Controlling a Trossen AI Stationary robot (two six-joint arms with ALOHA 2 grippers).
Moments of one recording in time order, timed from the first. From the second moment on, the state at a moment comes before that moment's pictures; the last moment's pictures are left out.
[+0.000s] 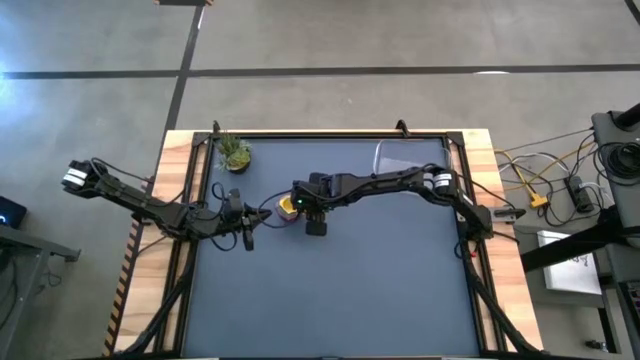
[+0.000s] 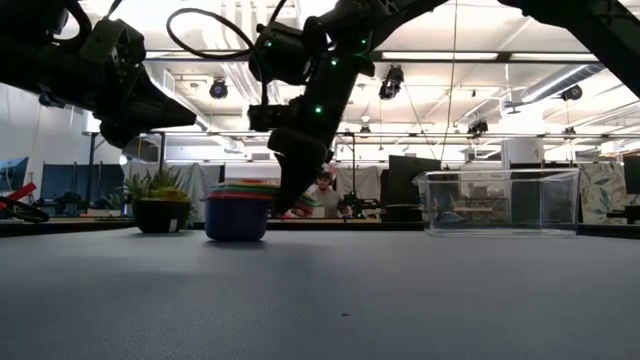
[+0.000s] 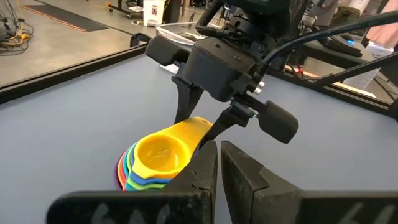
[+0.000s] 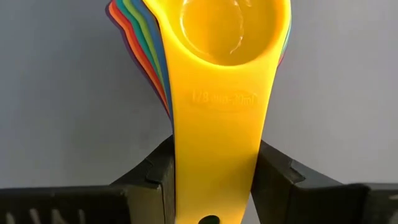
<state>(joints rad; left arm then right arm) -0.31 0.81 0.18 0.35 -0.64 -0.41 -0.09 2.20 1.80 -0.70 0.13 -0.09</state>
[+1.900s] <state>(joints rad) -0.31 0.83 0.18 0.34 -0.64 -0.41 -0.80 1.13 0.99 -0.91 -0.09 -0.56</state>
